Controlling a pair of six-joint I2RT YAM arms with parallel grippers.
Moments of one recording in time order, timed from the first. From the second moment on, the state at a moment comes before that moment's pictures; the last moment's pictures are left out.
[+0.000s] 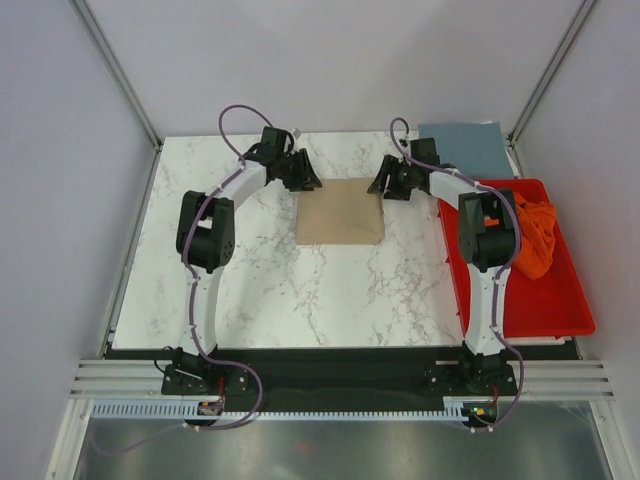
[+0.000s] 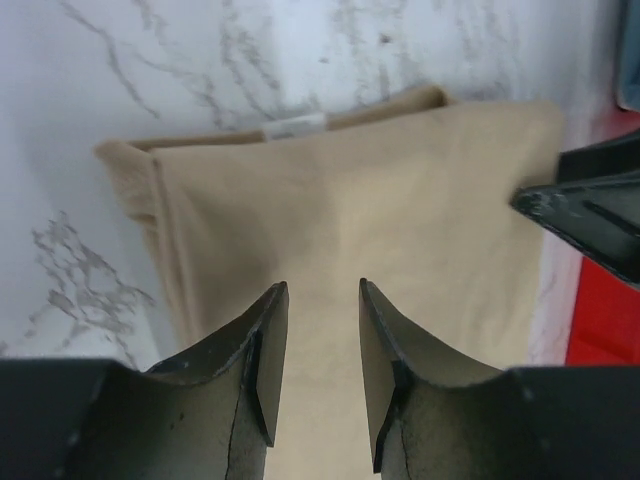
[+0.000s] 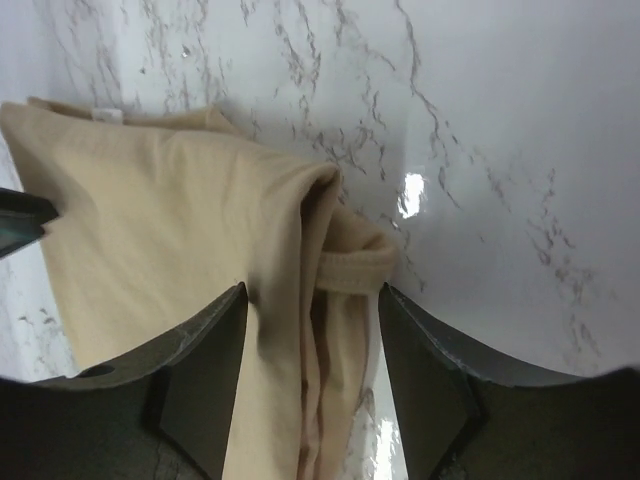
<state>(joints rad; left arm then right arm) -0.30 2.28 1.86 -0.38 0.42 -0.49 0.16 2.22 1.63 -0.23 -0.42 0.43</state>
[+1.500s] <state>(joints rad) -0.22 1.95 1.25 -0.35 0.51 -0.45 0.22 1.94 1.28 -0.31 -0.49 0.27</state>
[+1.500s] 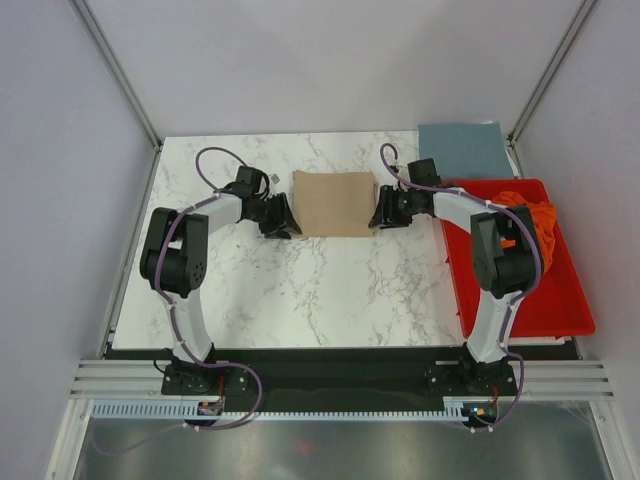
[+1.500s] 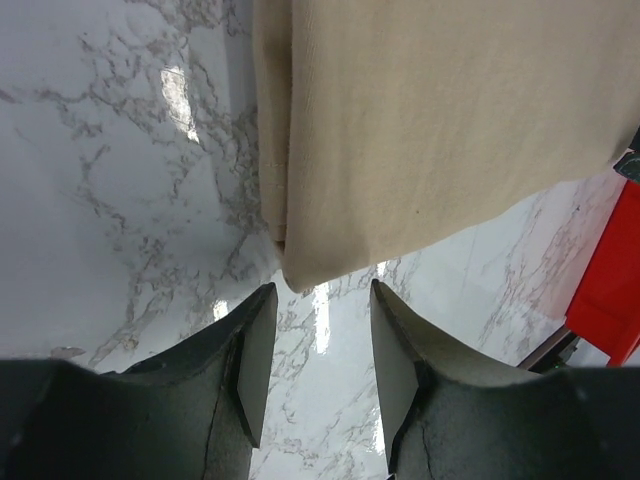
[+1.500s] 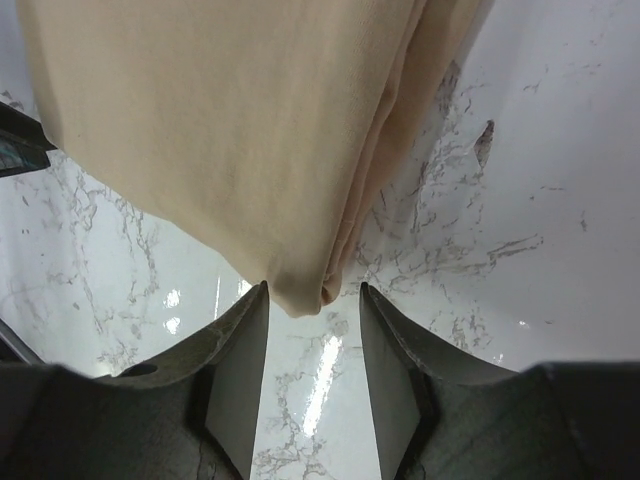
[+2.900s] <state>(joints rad) -0.25 1.58 0.88 -0.53 0.40 -0.43 0.41 1.47 0.63 -0.09 -0.36 0.53</state>
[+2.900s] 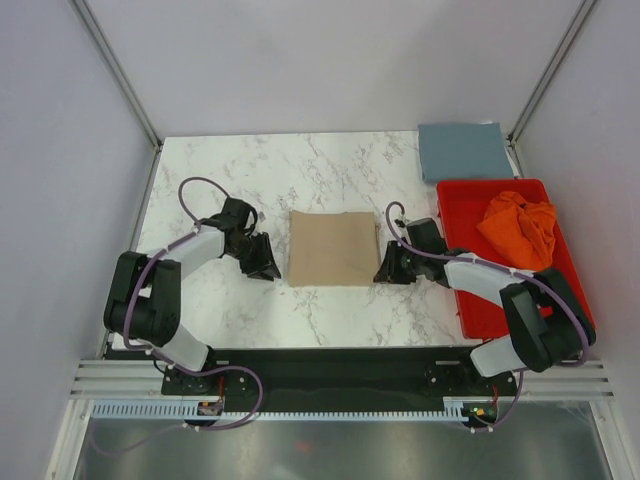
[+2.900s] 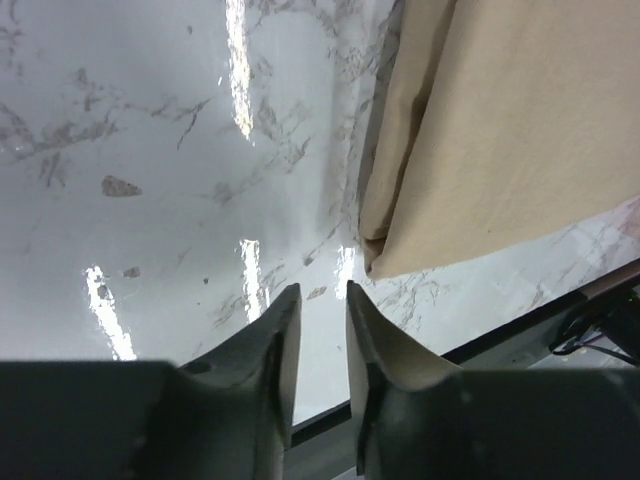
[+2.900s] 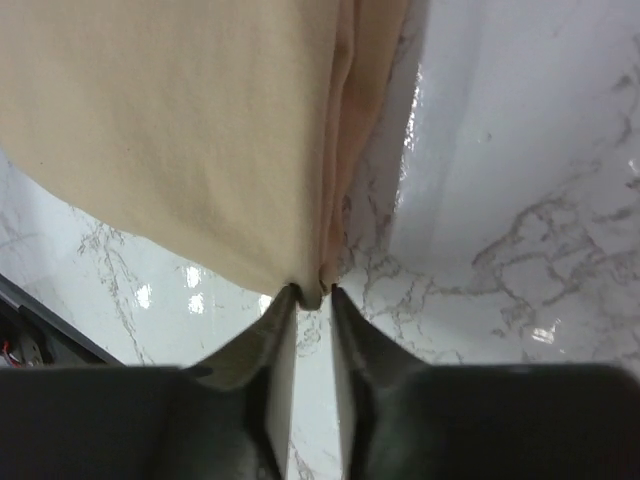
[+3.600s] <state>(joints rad) -0.24 1.22 0.98 -0.62 0.36 -0.31 0.29 1.69 1.07 -0.20 -0.19 0.48</state>
